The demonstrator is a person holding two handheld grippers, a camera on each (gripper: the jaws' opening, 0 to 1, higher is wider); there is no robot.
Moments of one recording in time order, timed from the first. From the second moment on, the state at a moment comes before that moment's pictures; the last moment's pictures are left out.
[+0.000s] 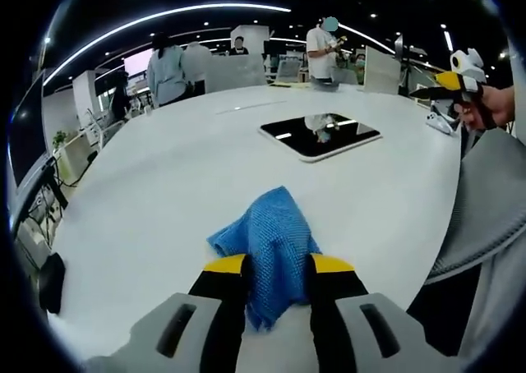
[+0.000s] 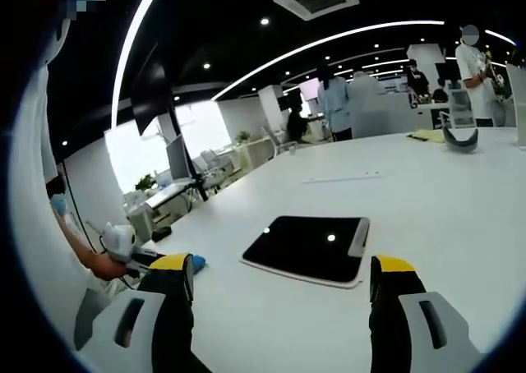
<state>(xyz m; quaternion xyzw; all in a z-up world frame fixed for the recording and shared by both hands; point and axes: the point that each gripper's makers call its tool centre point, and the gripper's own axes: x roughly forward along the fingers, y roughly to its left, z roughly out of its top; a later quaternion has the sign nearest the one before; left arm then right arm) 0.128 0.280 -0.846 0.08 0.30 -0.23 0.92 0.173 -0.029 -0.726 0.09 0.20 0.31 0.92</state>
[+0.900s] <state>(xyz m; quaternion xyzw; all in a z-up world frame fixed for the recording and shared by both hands) 0.132 0.283 -0.846 0.07 0.29 -0.23 0.93 0.174 -0.029 -0.728 0.09 0.20 0.31 0.93</state>
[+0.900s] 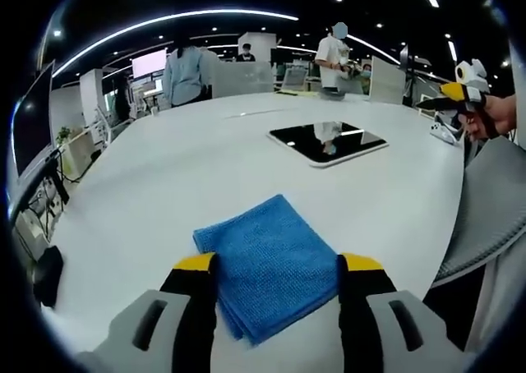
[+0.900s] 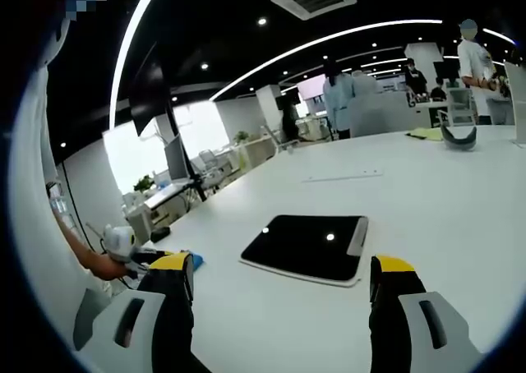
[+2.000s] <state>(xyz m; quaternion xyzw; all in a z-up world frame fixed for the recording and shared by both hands) 0.158 0.214 -0.722 -0.02 0.17 -0.27 0.95 0.171 -0.029 -0.719 0.07 0.19 0.34 0.92</state>
